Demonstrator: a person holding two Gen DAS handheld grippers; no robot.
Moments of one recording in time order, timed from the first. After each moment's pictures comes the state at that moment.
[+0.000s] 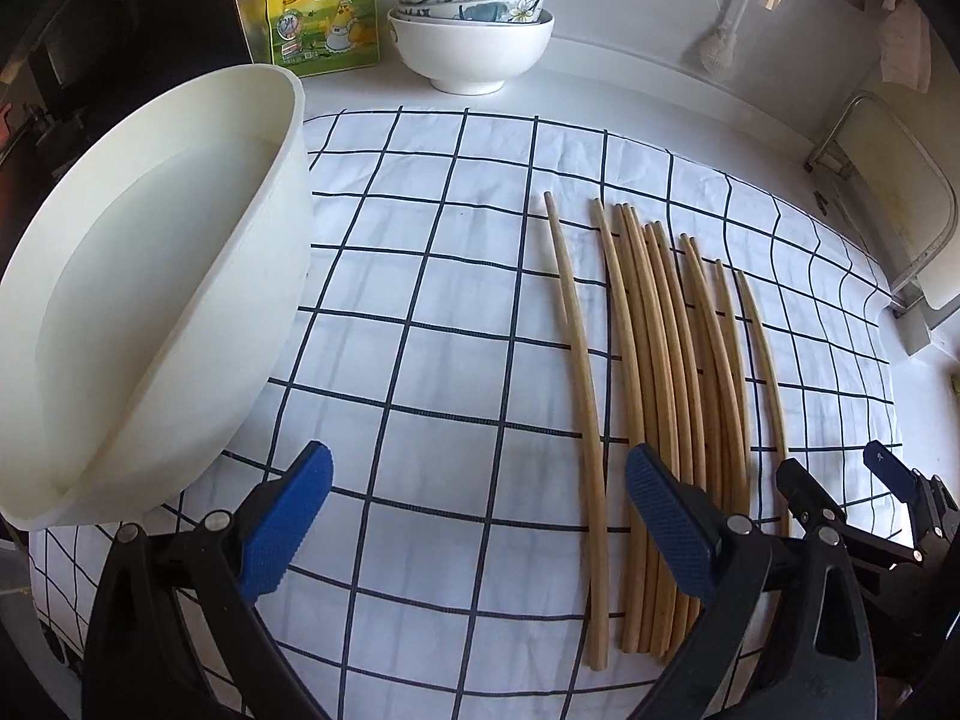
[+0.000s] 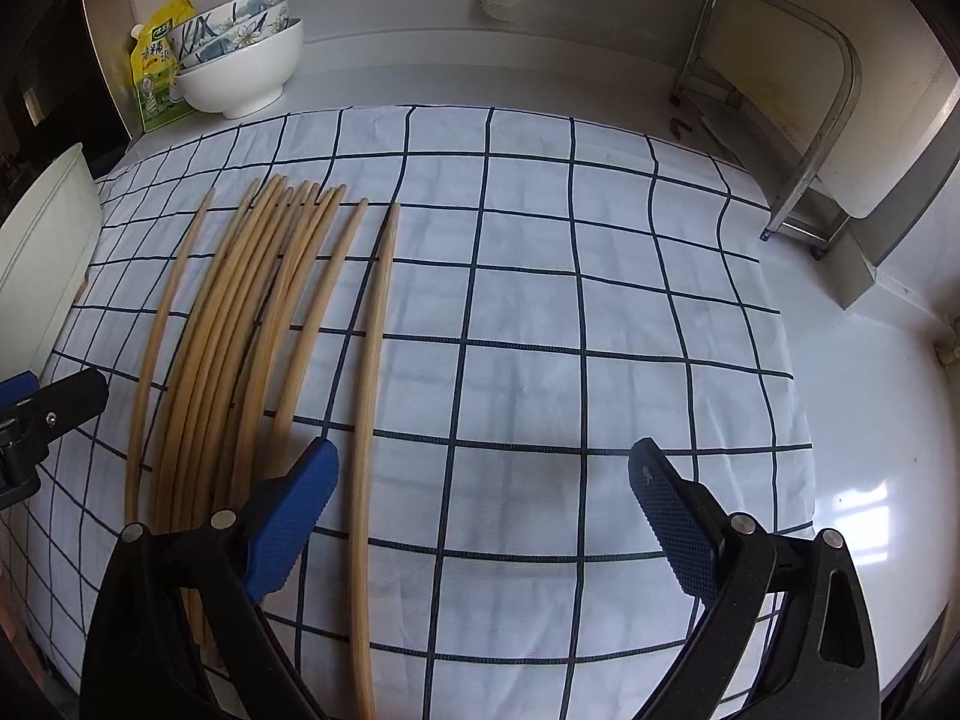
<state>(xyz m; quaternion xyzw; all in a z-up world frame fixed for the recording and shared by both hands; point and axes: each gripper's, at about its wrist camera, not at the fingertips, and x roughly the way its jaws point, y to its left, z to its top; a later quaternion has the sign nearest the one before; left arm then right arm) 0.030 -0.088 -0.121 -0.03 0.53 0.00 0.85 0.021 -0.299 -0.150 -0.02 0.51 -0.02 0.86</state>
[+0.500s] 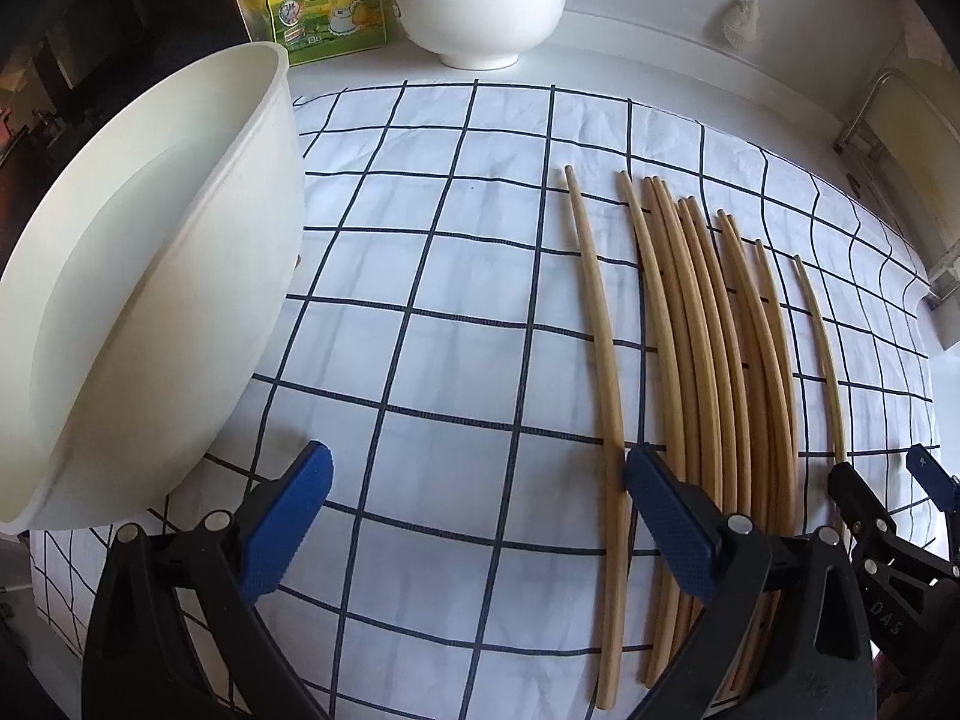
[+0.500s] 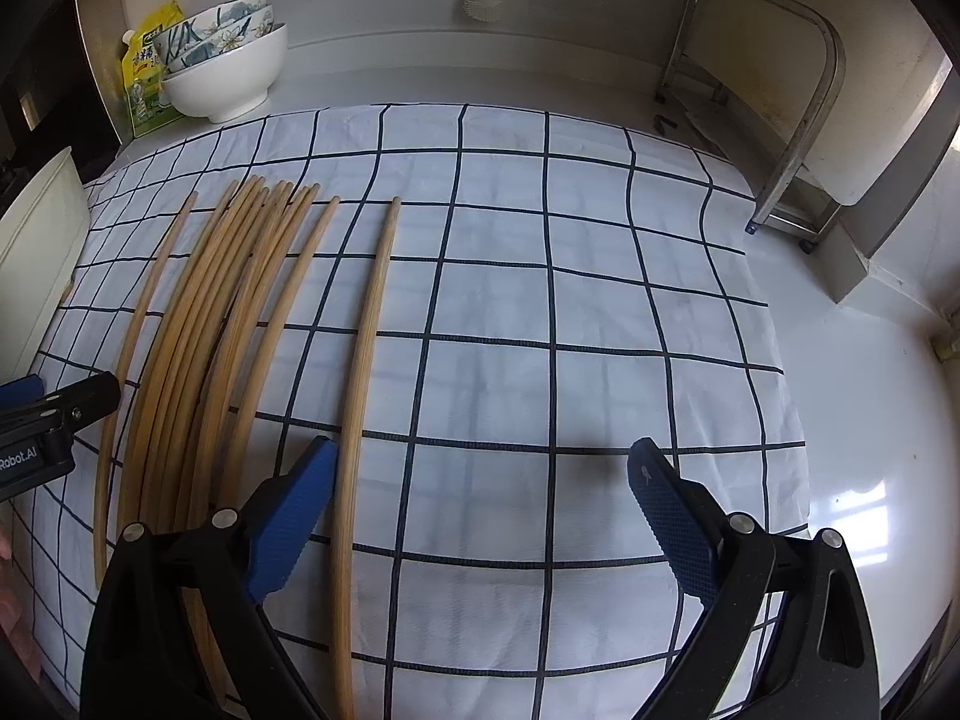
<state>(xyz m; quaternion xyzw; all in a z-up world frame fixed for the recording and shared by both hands) 0.039 -0.097 -0.139 -0.01 0.55 0.02 0.84 0.018 -0.310 -0.156 -0.02 0.50 -0.03 0.87</state>
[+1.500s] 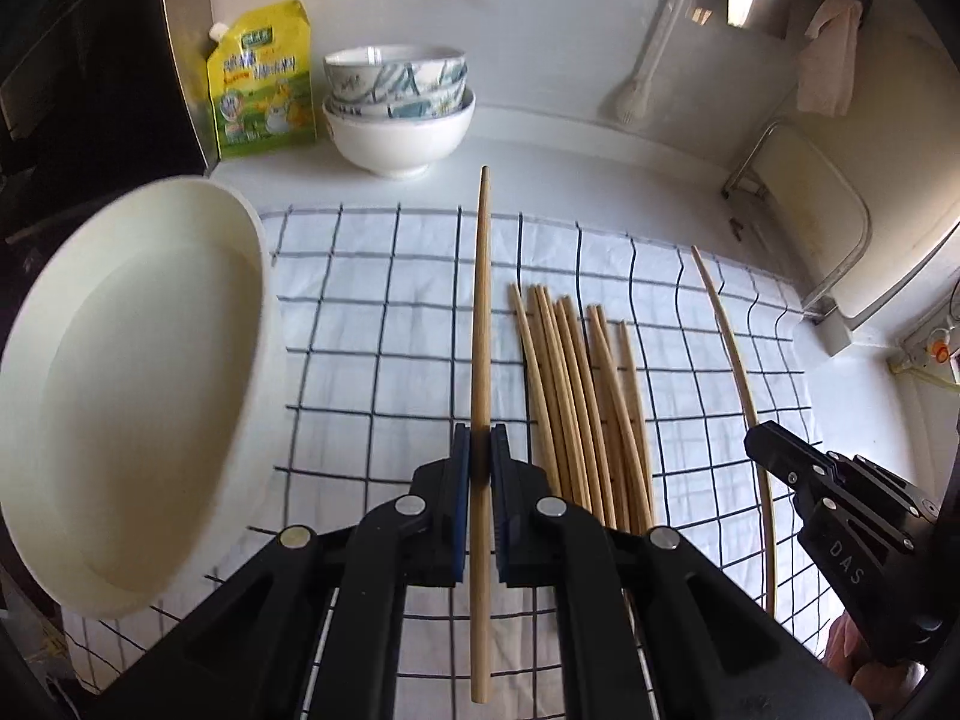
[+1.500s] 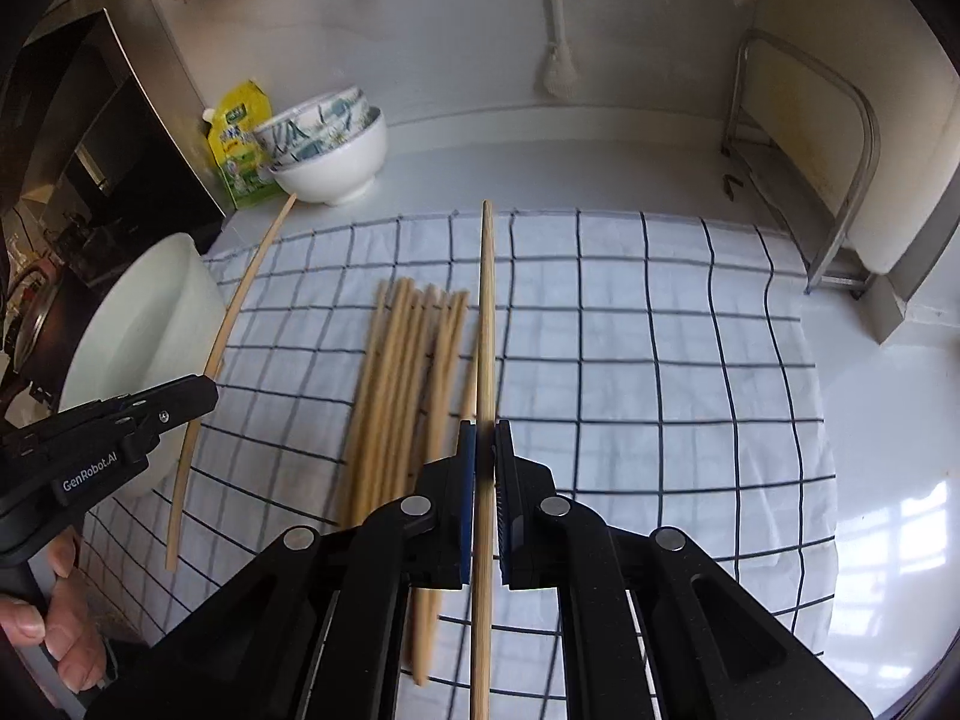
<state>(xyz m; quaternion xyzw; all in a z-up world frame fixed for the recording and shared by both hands) 0.034 -0.083 -0.050 -0.02 0.49 -0.09 0.86 0.011 -0.267 -0.070 0.06 0.47 0.06 0.88</state>
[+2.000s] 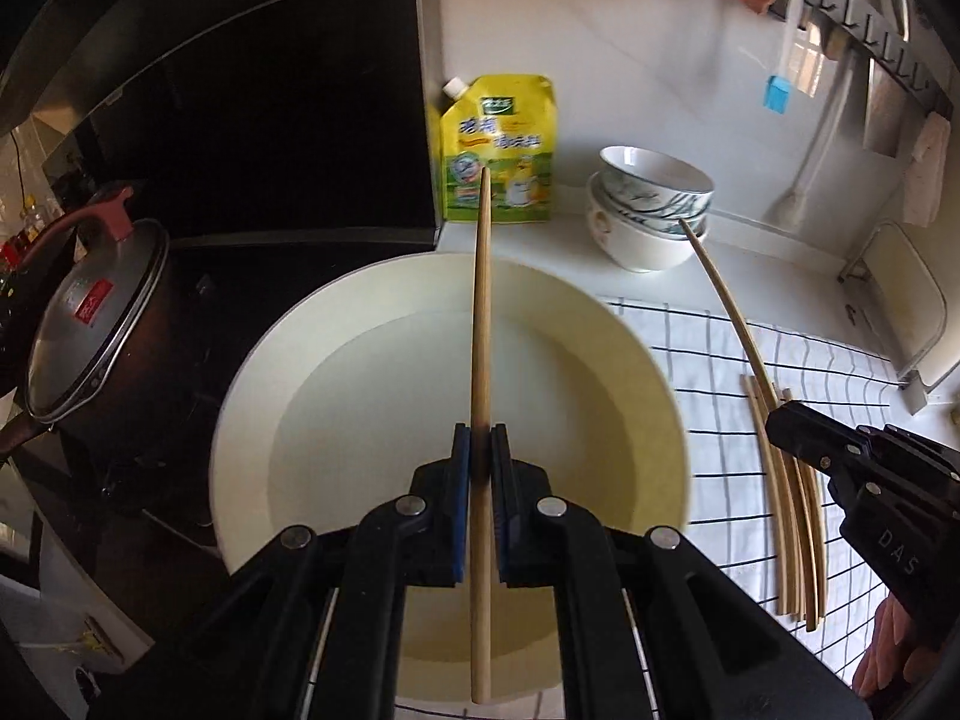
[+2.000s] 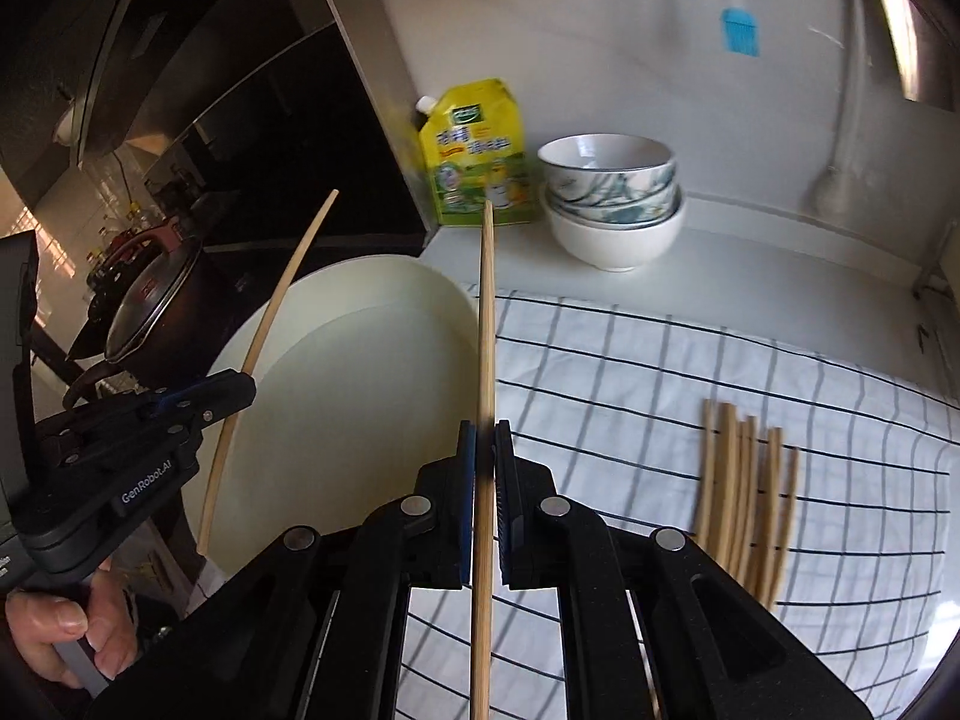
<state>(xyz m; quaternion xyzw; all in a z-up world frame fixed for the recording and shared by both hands) 0.054 0.113 -0.009 -0.01 0.47 0.01 0.88 0.064 -0.077 -0.029 0.03 0.45 0.20 0.87</state>
